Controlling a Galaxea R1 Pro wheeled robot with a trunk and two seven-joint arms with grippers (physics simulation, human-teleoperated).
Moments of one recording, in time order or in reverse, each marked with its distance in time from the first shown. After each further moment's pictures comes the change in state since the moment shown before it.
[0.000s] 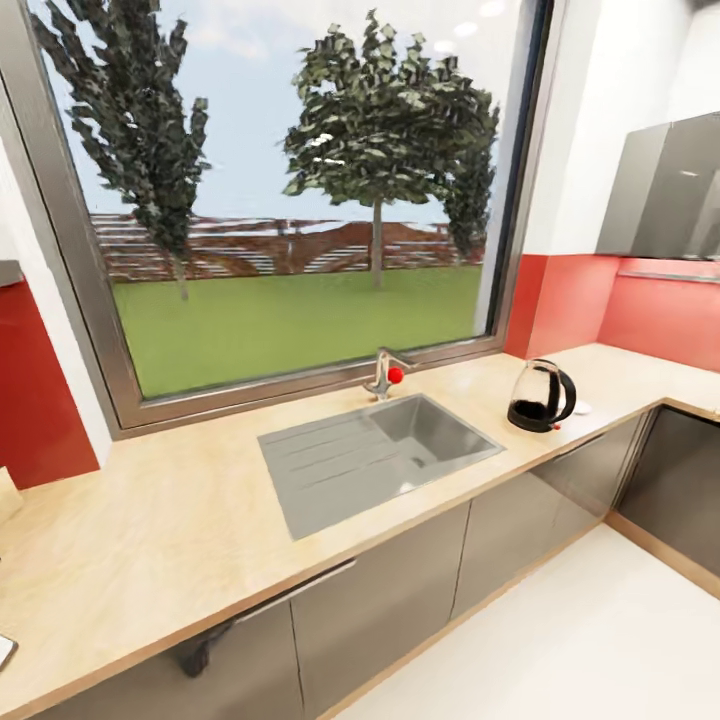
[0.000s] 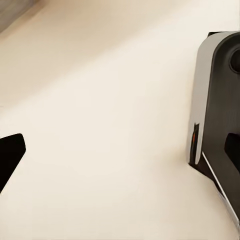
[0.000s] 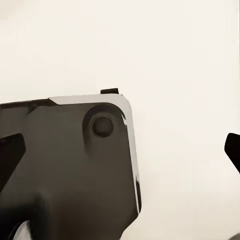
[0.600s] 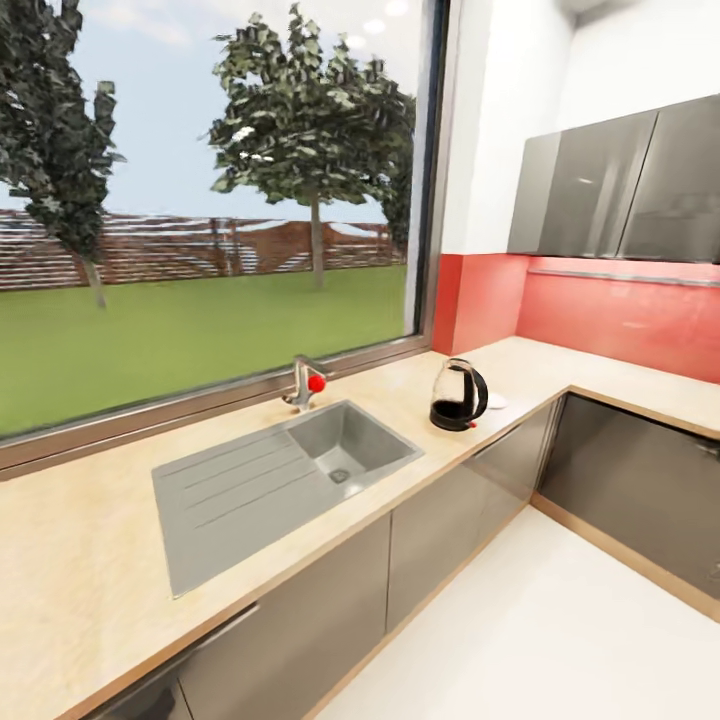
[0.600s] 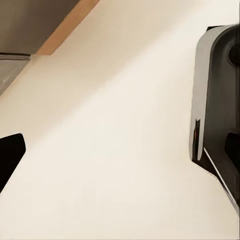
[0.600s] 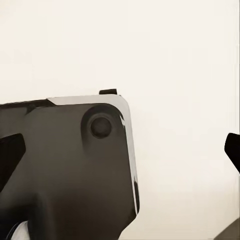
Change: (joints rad) left arm 0.000 -0.015 0.003 0.002 -0.052 0.008 0.028; right arm 0.000 -0.004 0.000 -0.001 0.001 0.000 0.001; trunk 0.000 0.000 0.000
